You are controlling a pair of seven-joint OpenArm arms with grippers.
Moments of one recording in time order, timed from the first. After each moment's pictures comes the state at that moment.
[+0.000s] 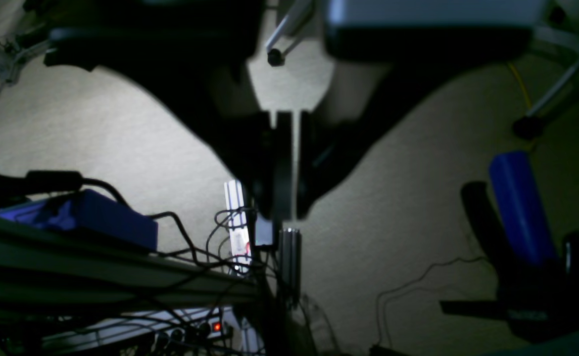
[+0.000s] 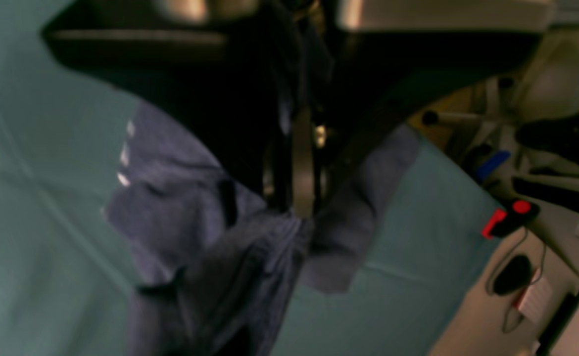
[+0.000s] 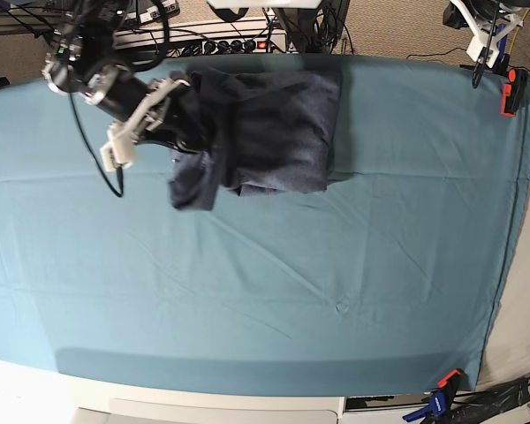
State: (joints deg) left arm 55.8 -16.9 -30.1 117.4 -35.7 -30.4 56.5; right arm -21.1 4.3 24.3 119.2 55.0 39.8 -67.2
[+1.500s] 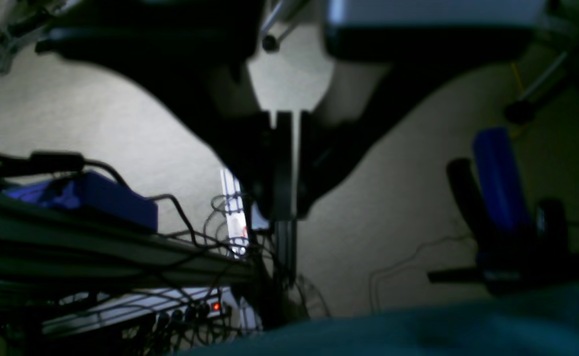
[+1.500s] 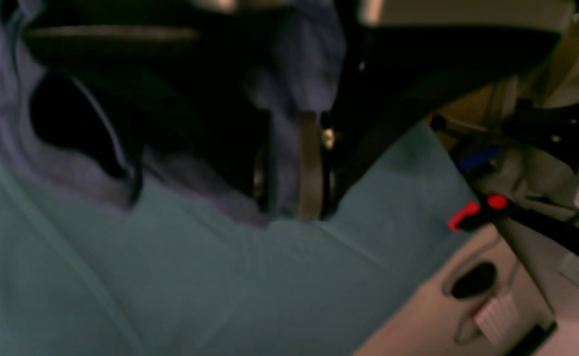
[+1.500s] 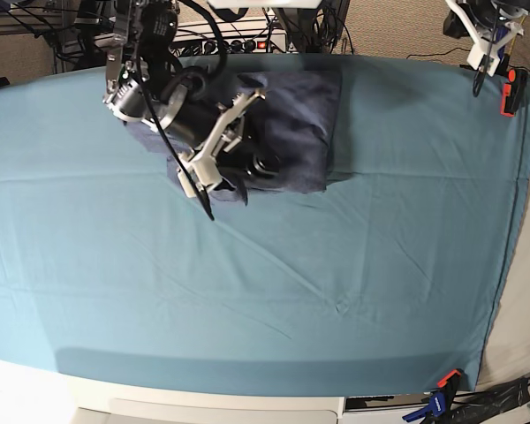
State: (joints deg) left arm 53.9 -16.9 -30.1 119.0 -35.6 -30.4 56.3; right arm -15.6 0.8 2.4 119.2 37.6 35.3 -54.4
